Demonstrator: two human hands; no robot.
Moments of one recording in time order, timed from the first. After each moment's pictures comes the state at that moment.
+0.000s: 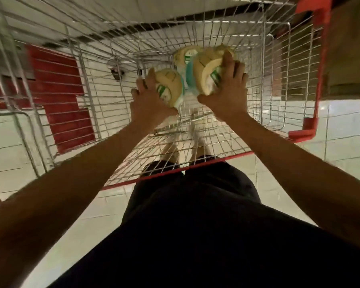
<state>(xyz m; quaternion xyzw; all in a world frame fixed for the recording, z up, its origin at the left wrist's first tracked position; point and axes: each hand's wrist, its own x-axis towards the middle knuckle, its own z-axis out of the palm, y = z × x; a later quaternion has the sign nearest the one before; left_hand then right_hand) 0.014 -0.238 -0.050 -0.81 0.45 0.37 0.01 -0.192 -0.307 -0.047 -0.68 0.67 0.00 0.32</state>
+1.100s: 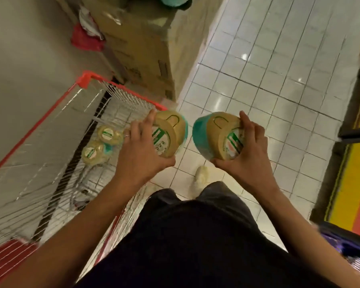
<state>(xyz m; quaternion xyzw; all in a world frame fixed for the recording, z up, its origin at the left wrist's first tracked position) -0.320 -0.161 0.145 -0.42 0.86 0.29 0.05 -0.507 0.039 0.137 -0.33 0.88 -0.28 0.21</state>
